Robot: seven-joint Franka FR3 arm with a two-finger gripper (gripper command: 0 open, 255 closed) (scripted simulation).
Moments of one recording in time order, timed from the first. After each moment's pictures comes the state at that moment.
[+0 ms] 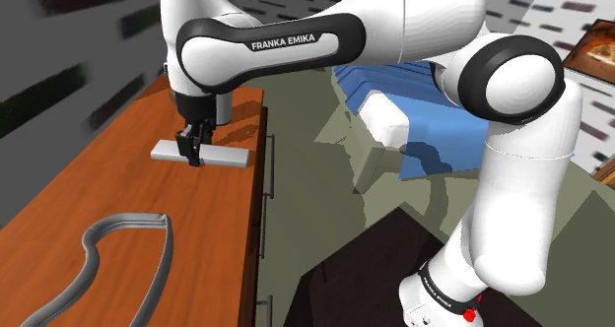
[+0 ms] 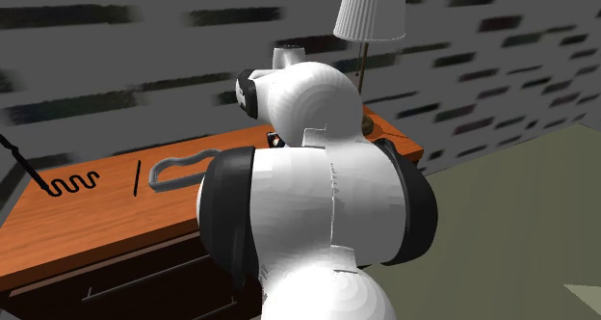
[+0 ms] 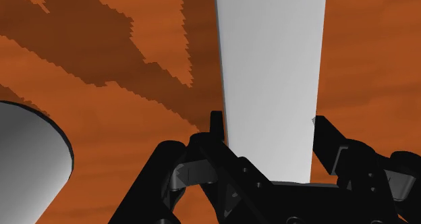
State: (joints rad) arm 0.33 0.39 0.36 -1.55 -0.12 1.91 -0.10
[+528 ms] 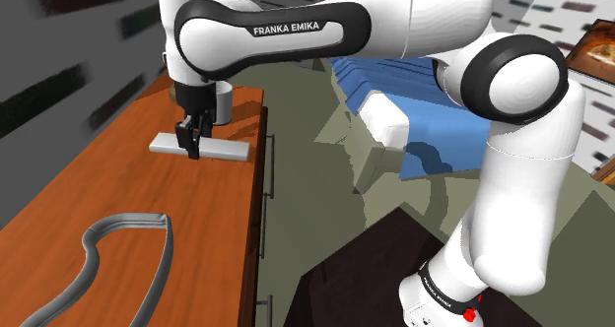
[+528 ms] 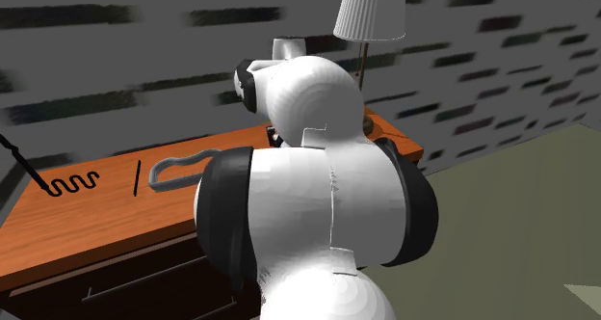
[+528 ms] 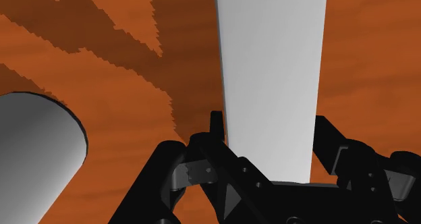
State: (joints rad) arm 0.33 0.38 0.36 -1.51 -0.12 1.86 -0.10
